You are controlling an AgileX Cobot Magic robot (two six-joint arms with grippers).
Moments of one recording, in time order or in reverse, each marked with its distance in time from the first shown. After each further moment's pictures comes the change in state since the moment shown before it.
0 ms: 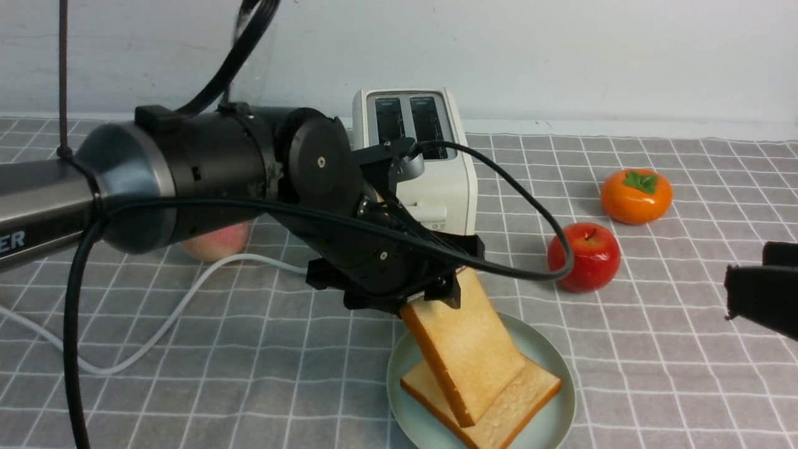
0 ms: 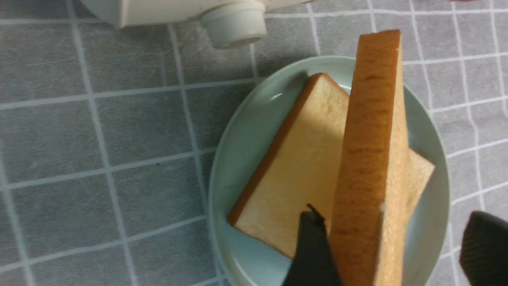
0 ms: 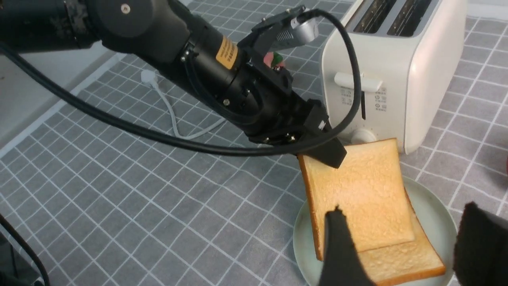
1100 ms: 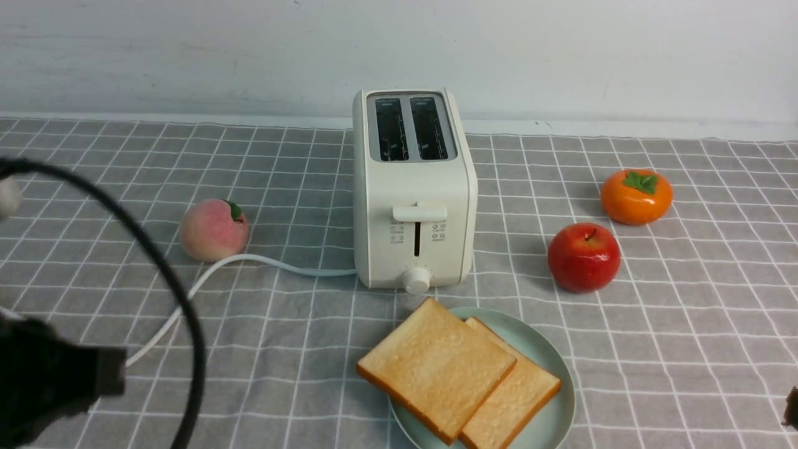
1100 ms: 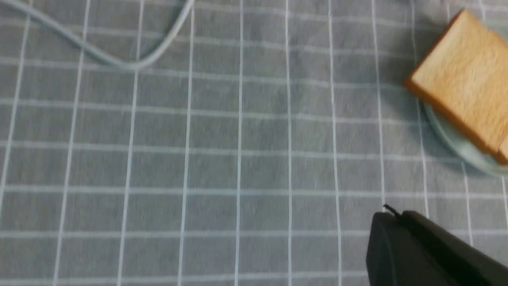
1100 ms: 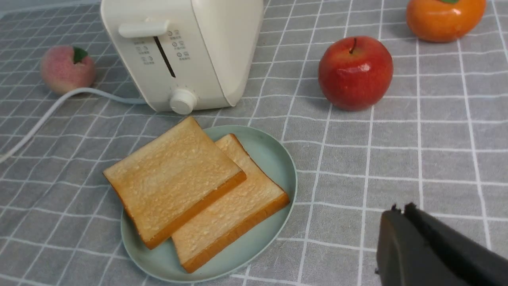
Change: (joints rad) right arm 0.000 -0.309 0.549 -0.320 -0.459 0.314; left arm 0.000 -0.953 0.479 0.431 0.407 -0.332
